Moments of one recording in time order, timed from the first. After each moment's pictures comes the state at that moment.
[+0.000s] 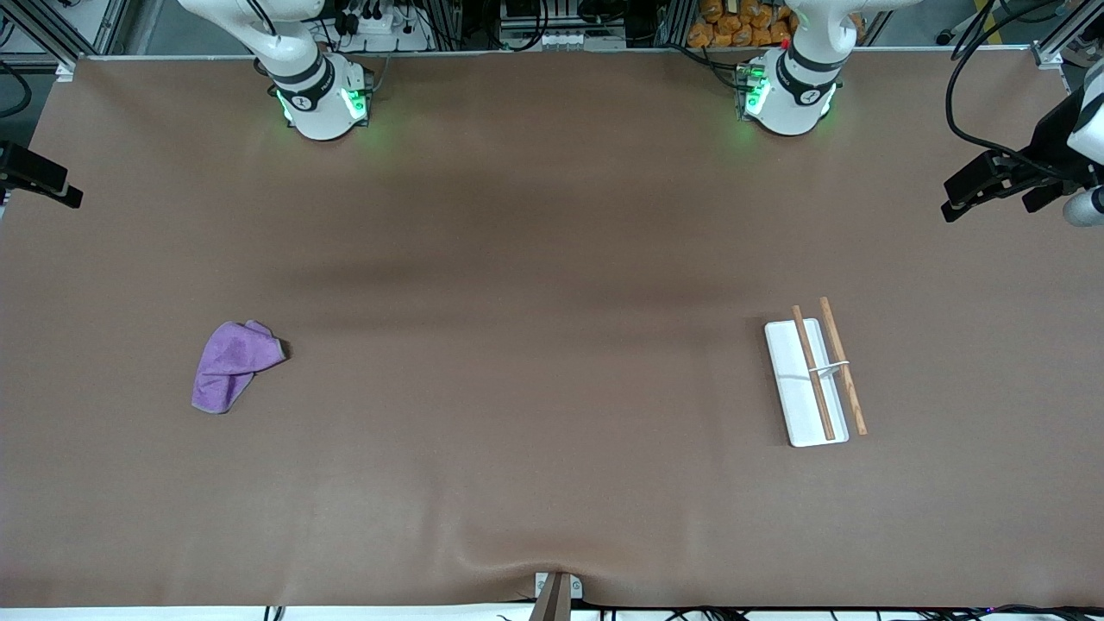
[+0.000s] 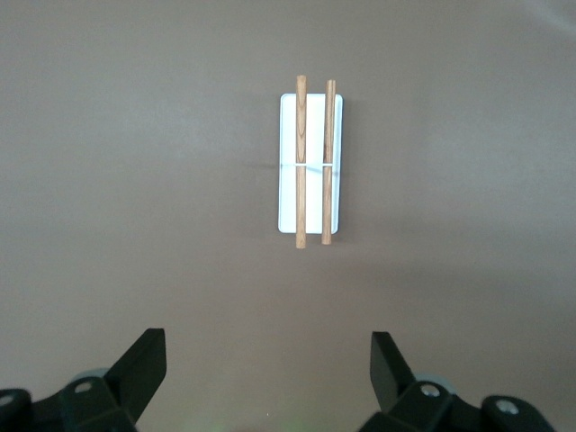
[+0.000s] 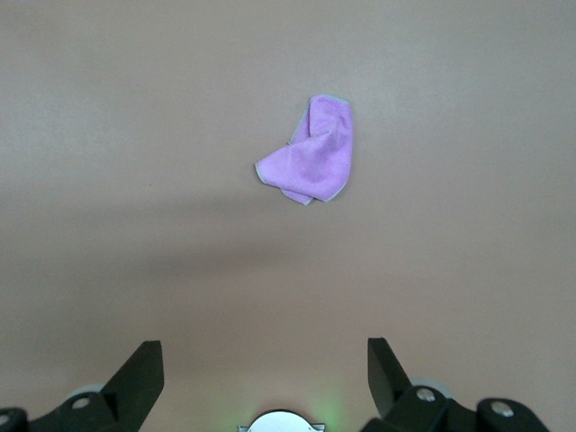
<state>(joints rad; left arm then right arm) 0.04 -0.02 -0.13 -1.51 0.01 1.50 -0.20 -0.06 0.02 -0.07 -1.44 0.02 1.36 -0.06</state>
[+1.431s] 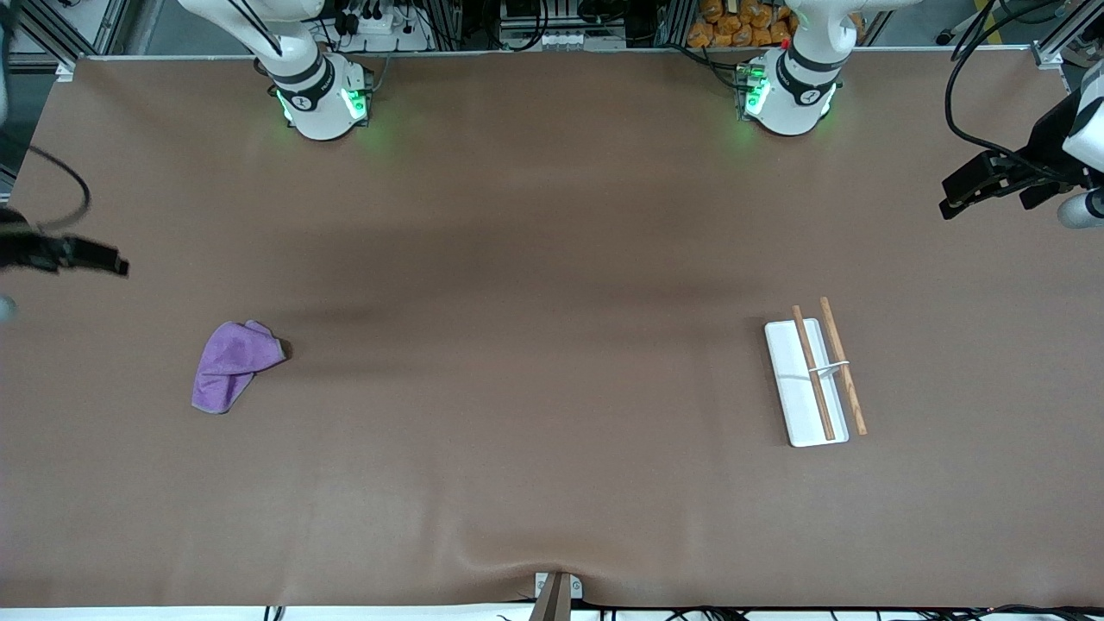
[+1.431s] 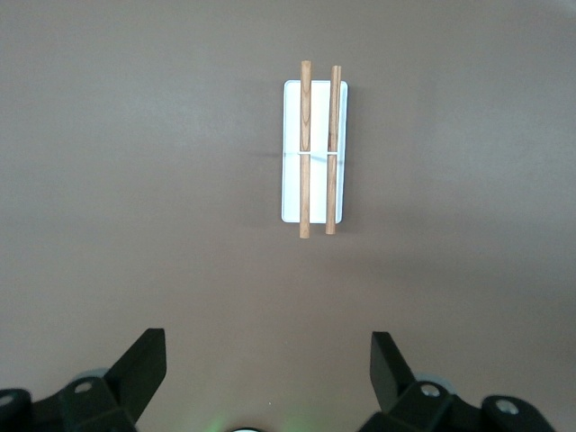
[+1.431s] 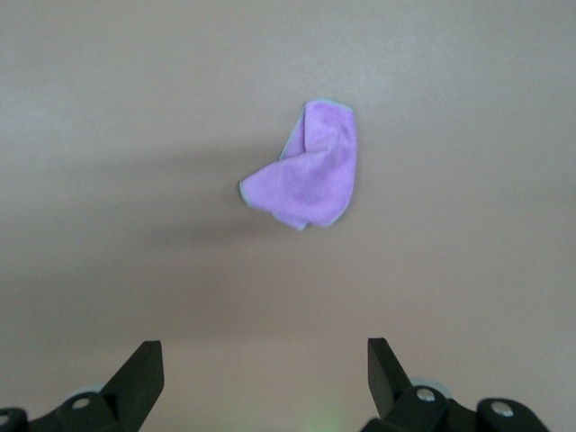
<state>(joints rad) 0.04 -0.02 -0.13 -1.52 0.01 1.49 -0.20 -0.06 0.23 -0.07 -1.47 0.02 1.53 -0.06</state>
